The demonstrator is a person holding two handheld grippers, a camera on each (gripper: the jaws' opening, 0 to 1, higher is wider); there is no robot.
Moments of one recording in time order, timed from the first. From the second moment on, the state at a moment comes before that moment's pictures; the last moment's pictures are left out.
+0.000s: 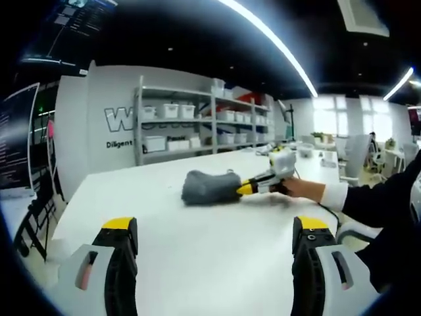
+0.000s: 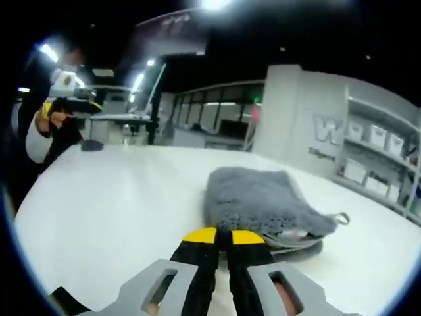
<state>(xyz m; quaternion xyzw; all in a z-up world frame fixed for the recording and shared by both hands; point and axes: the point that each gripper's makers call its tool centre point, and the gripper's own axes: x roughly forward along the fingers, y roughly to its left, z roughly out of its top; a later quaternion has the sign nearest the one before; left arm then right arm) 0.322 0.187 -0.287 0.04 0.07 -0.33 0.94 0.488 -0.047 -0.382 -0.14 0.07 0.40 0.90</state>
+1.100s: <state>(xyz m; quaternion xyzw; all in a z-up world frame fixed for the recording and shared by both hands) 0.333 0.197 -0.289 0.04 0.07 -0.32 0.94 0.470 -0.017 -0.379 -0.13 0.06 0.48 0.87</state>
